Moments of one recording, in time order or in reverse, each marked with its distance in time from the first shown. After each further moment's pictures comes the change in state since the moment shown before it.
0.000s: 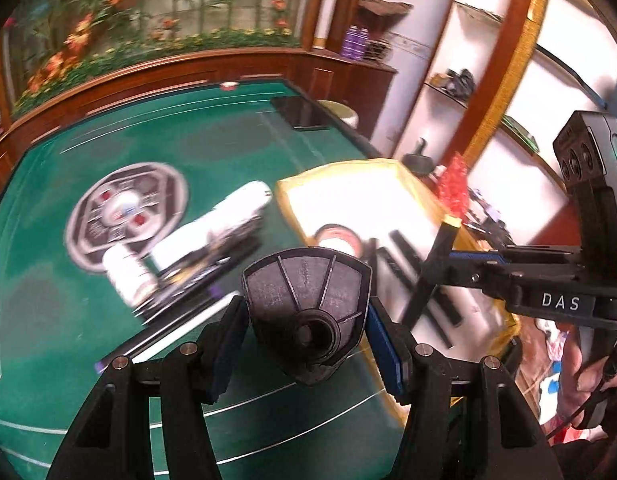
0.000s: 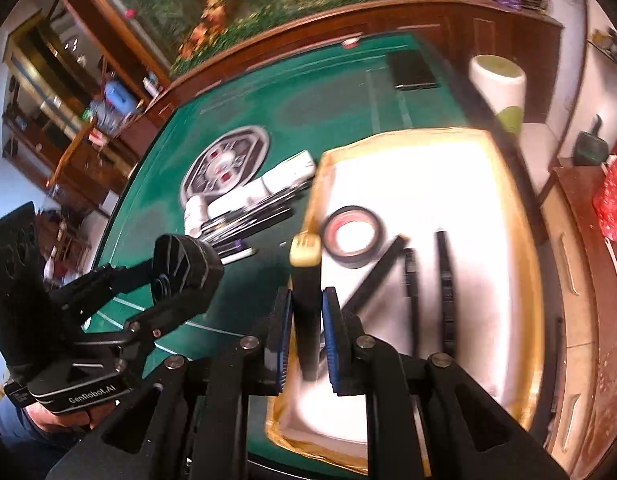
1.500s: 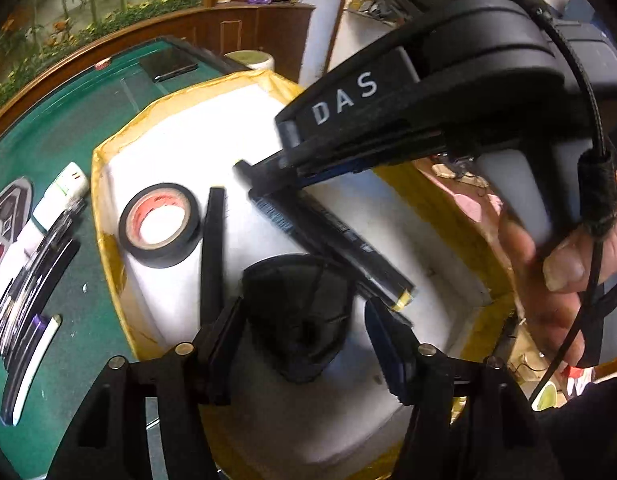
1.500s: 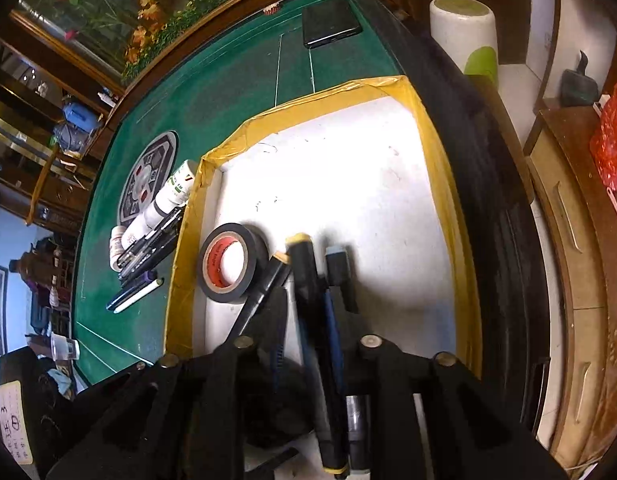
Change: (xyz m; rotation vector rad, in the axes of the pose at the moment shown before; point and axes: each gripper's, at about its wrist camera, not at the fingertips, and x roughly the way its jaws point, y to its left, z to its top) left arm 0.095 -0.106 -0.014 0.222 0.175 -0.146; right arm 0.061 -0.104 0.032 0.158 0.136 0.007
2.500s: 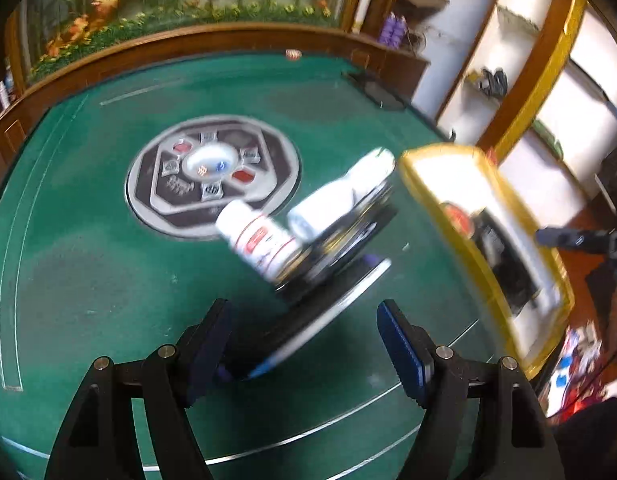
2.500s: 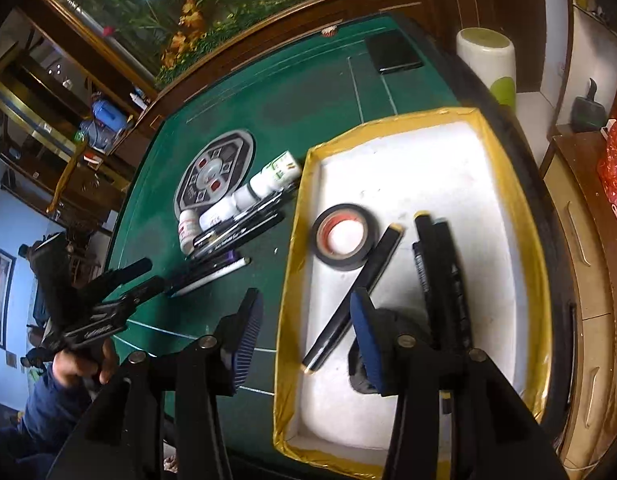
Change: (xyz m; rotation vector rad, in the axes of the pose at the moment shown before) left arm -0.103 0.237 -0.078 -0.278 -0.087 0.143; right arm -0.036 0.084 -0.036 -0.070 -0.078 0.036
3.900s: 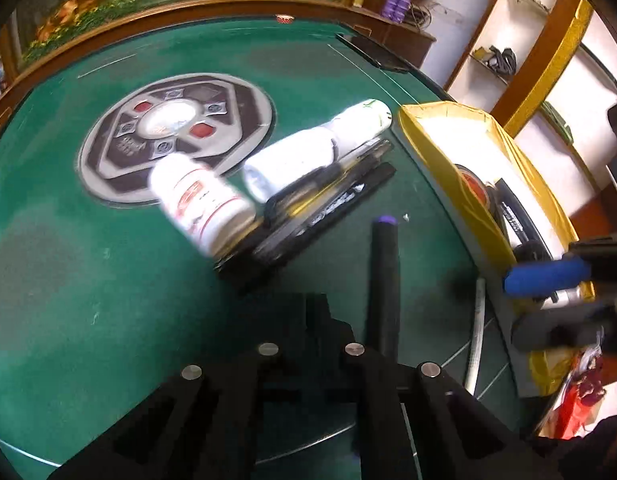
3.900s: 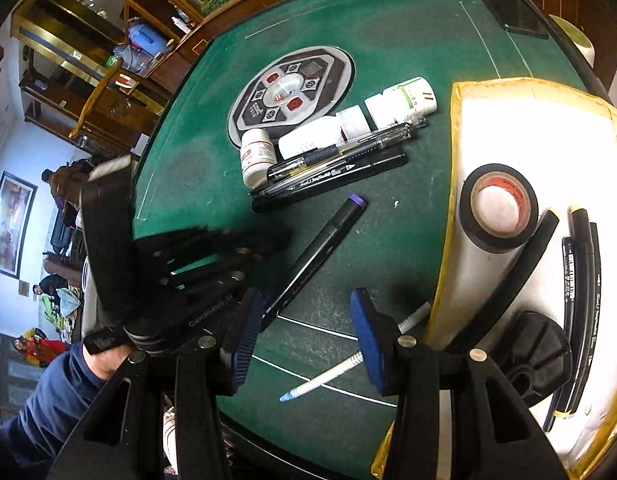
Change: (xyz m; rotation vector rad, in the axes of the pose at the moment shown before) left arm 0.034 -0.033 -0.021 -0.049 0.050 0.007; right arm 0.071 0.078 -0.007 -0.149 0.231 0.101
